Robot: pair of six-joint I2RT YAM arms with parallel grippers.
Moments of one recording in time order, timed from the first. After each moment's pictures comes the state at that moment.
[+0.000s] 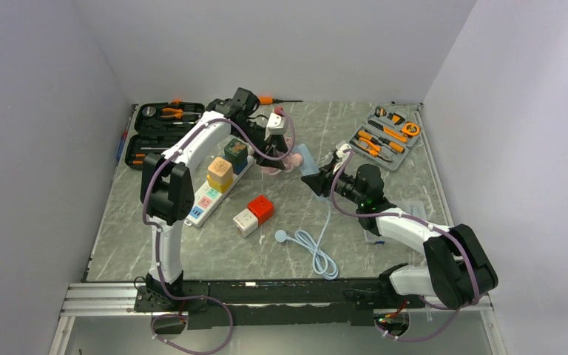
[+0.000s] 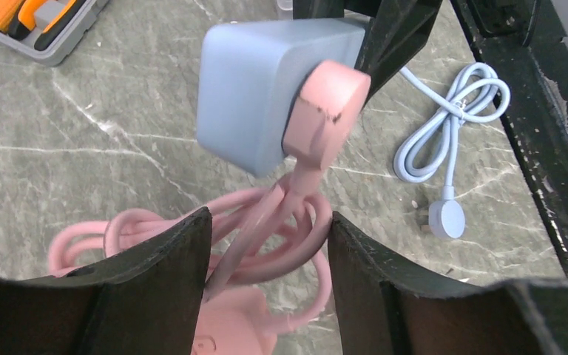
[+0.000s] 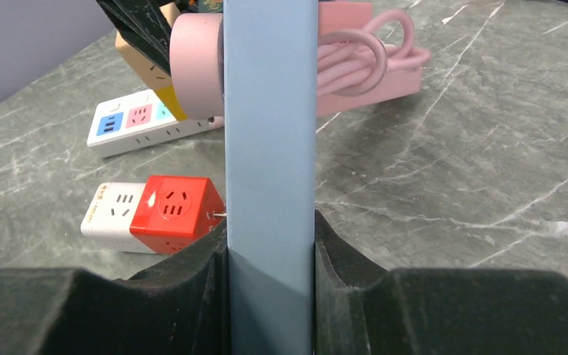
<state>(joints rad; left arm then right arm) -0.44 2.07 1.91 -0.98 1.10 1.06 0.42 1.28 0.48 0.70 -0.48 0.17</state>
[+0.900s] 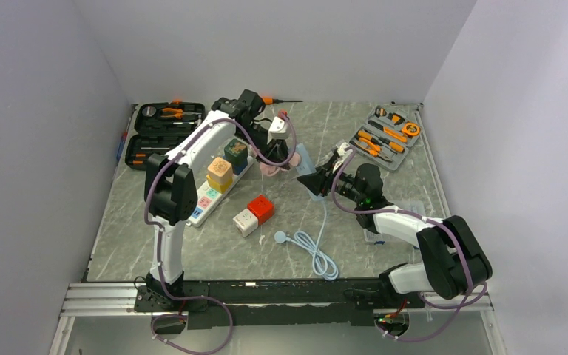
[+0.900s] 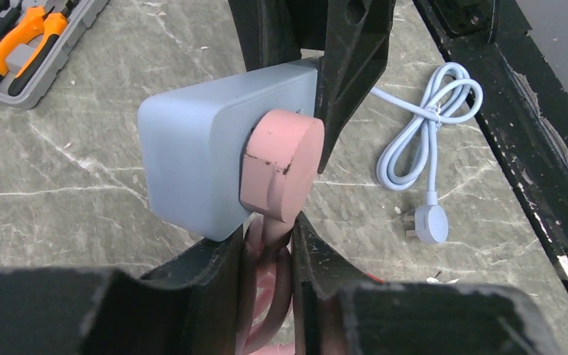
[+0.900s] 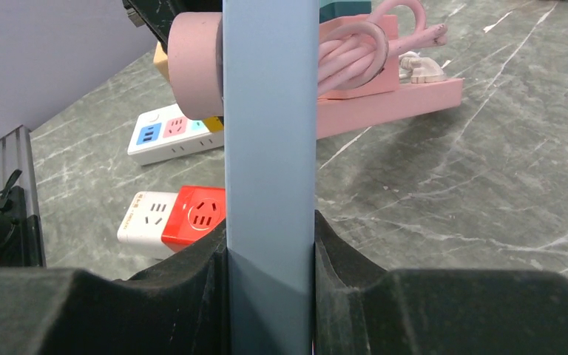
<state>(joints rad) -0.47 2.09 1.97 -1.11 1.15 1.18 0.41 1.35 0.48 0.82 -0.57 0.27</state>
